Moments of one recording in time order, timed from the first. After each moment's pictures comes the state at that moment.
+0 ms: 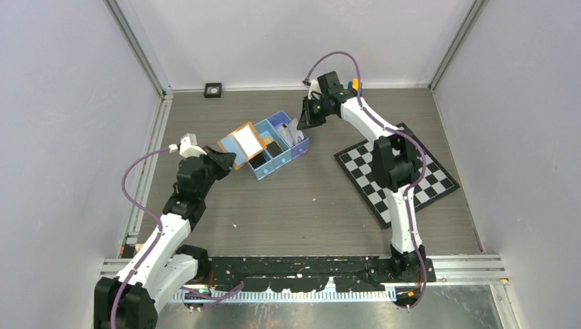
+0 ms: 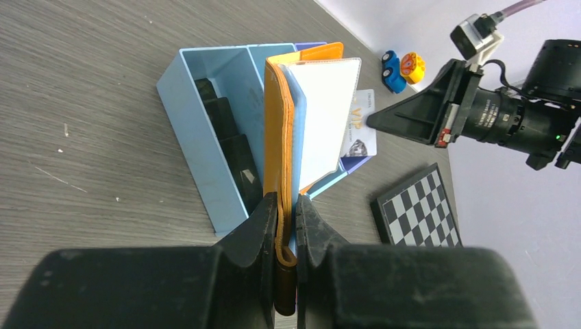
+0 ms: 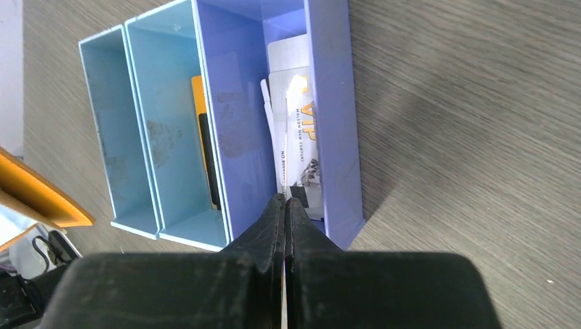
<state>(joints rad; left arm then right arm) -0.23 0.85 0.47 0.13 -0.02 -0.79 0.39 2.25 1.99 -0.60 -0.47 0.25</state>
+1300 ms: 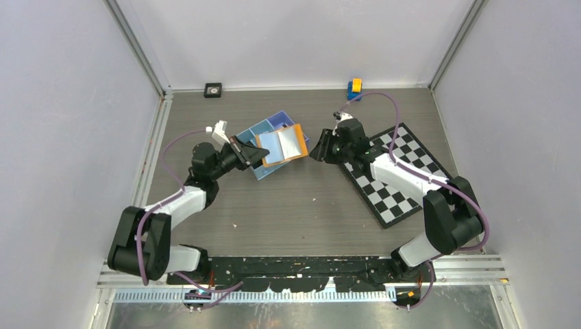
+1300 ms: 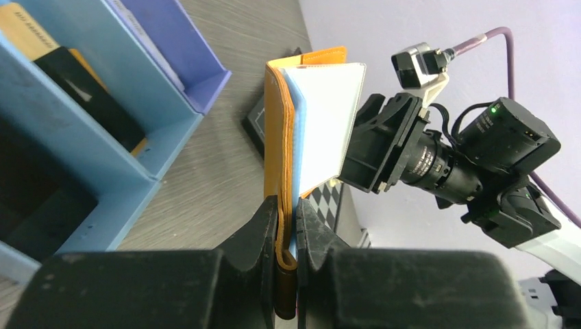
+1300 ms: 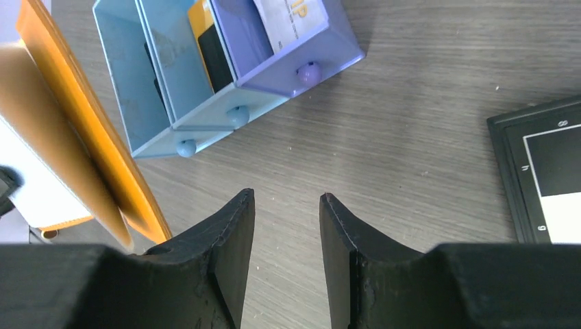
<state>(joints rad) -0.23 1.28 0.51 0.65 0.55 -0.96 0.50 1.51 0.97 -0.09 -0.15 0.59</state>
